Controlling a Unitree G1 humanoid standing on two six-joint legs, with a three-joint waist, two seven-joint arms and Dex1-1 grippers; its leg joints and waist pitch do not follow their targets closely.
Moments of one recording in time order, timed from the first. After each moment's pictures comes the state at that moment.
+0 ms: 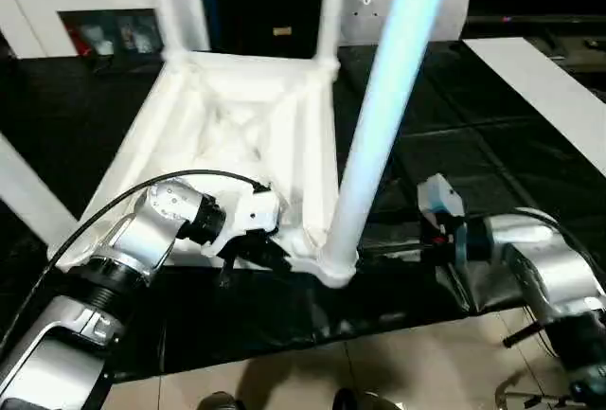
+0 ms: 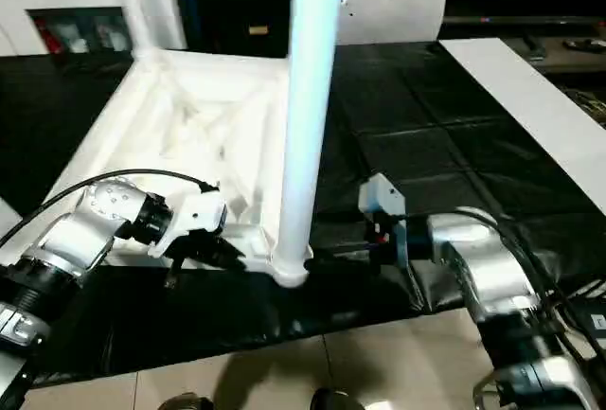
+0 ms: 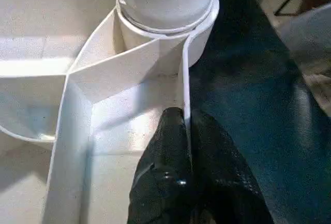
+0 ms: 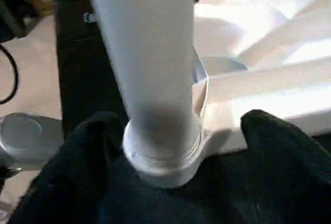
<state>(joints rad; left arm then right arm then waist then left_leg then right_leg) -0.63 0.49 -0.39 0.45 0.03 0.07 -1.45 -0.44 -0.50 0.17 0.29 0.26 0.20 1.34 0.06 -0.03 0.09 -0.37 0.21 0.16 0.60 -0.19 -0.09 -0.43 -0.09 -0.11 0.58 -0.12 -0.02</state>
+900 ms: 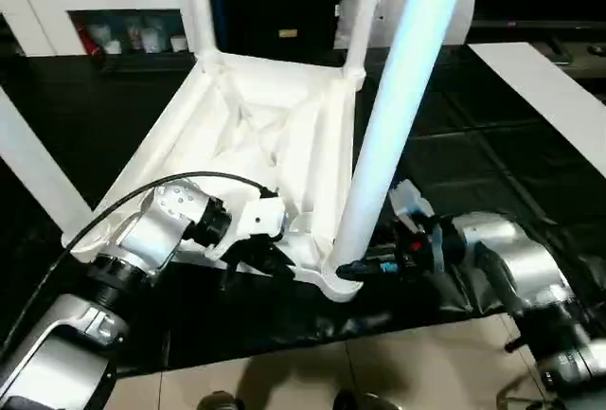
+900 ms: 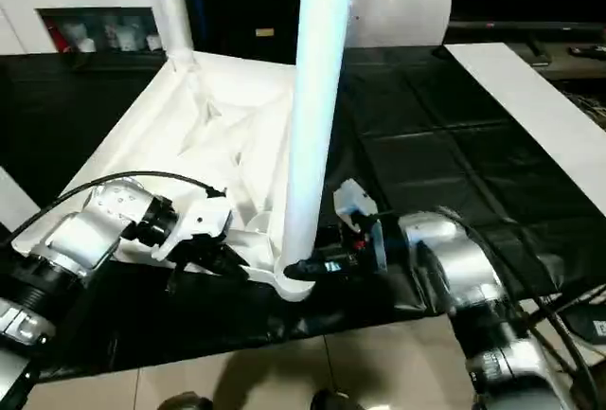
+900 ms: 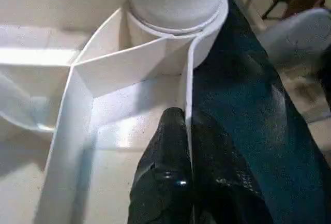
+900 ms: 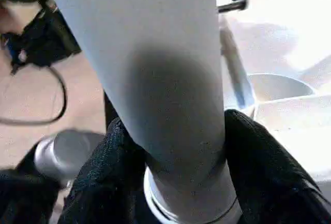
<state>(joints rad) -0.62 0.47 -0.40 0.41 0.02 0.15 -1.44 -0.40 -0.42 0.19 0.27 0.31 0.32 1.35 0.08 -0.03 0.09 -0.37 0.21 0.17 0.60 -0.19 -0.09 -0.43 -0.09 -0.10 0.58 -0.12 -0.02</state>
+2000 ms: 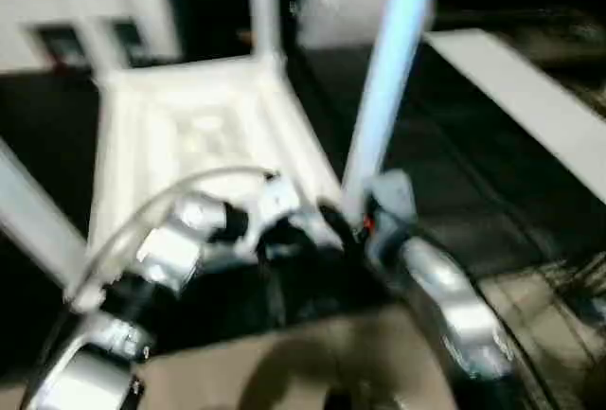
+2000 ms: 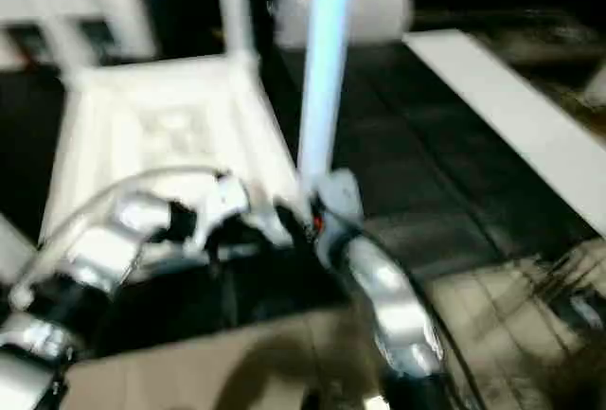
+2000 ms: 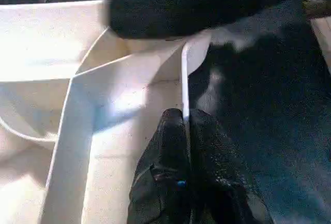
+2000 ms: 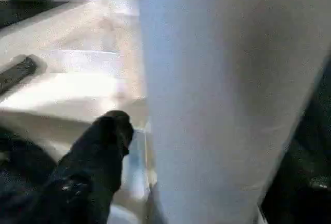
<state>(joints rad) -0.58 0.36 -0.32 0.38 0.06 0.27 -1.14 -0.17 -0.05 0.10 -0.02 0.10 0.34 0.44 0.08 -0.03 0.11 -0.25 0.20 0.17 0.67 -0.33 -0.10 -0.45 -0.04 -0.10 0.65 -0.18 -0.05</state>
